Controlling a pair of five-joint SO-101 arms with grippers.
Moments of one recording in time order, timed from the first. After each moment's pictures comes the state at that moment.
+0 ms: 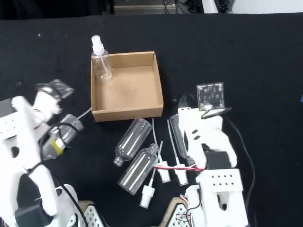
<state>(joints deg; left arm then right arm) -31.1 -28.6 28.9 92.6 -60.7 -2.7 -65.1 72.9 31.8 3.0</state>
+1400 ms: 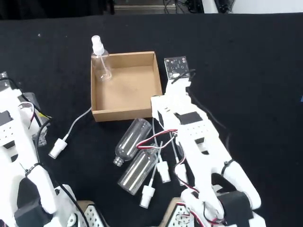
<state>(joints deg) -35.7 -28.5 40.0 63.0 -3.2 -15.2 -21.5 53.4 25.5 -7.3</state>
